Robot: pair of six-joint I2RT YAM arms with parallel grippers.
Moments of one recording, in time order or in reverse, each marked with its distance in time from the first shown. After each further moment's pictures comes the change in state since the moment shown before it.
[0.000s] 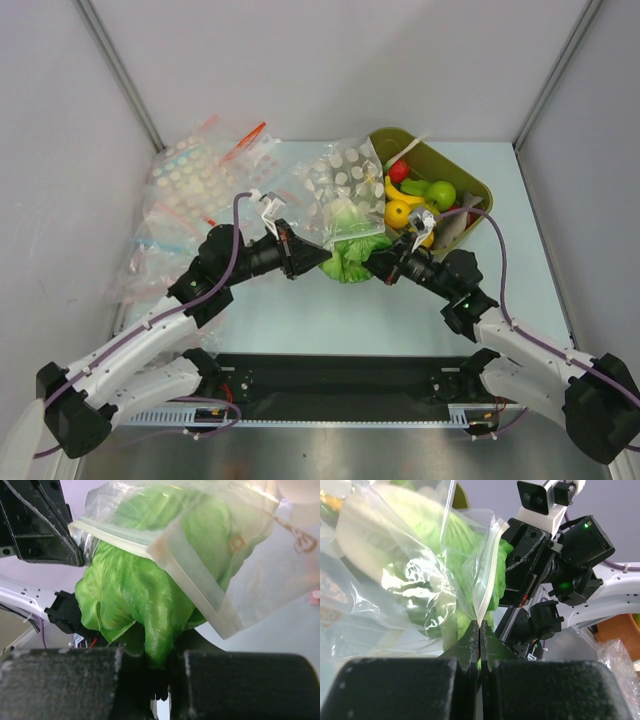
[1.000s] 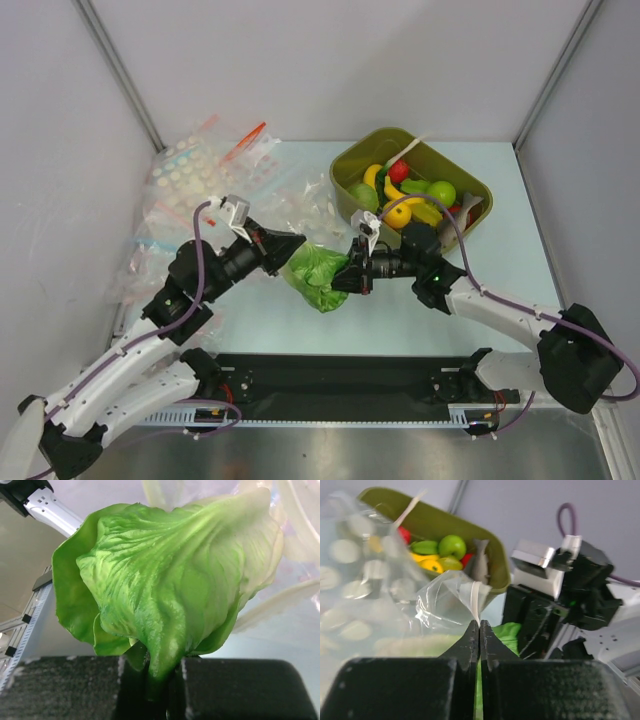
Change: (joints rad) left arm 0.000 -0.177 -0.020 -0.060 -0.282 0.094; right arm 0.121 0.290 0.256 -0.157 -0.415 -0.190
